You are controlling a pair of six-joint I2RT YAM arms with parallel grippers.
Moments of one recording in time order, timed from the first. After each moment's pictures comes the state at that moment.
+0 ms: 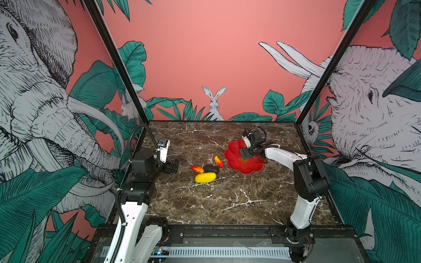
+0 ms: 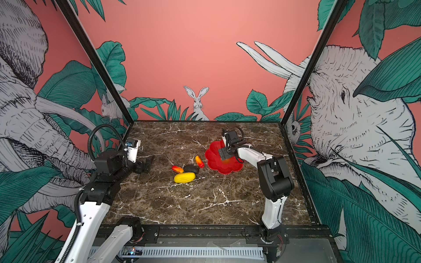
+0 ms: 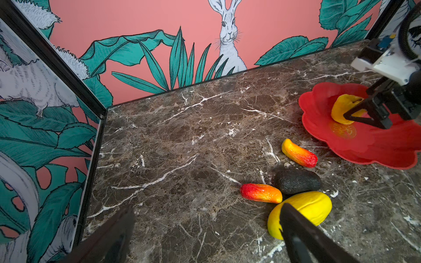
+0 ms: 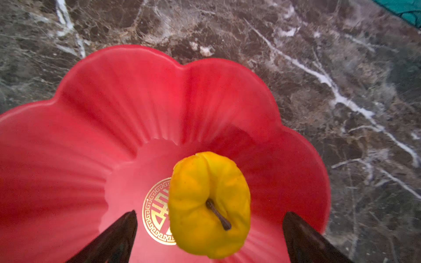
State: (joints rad) left arm -0.08 0.73 0.84 -0.55 0.17 0.20; right arm 0.41 1.82 1.30 -0.44 0.12 -0.09
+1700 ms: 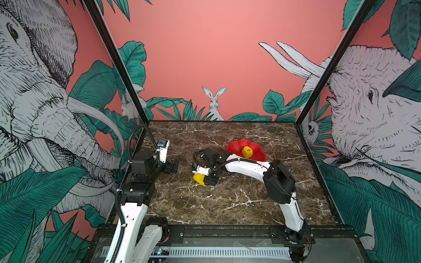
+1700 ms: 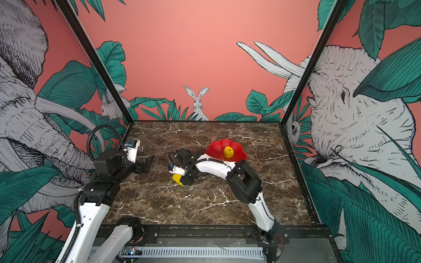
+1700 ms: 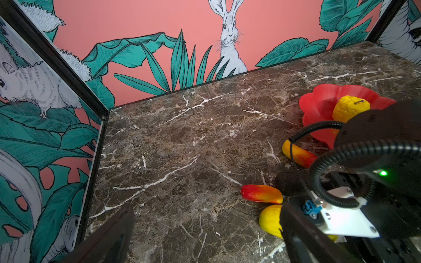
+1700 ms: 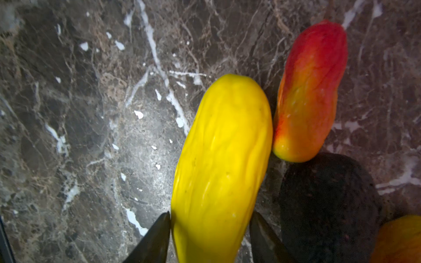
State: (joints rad) left arm -0.08 0.72 0.84 -0.55 0.17 0.20; right arm 0.96 2.11 1.66 -0.77 -0.21 -0.39
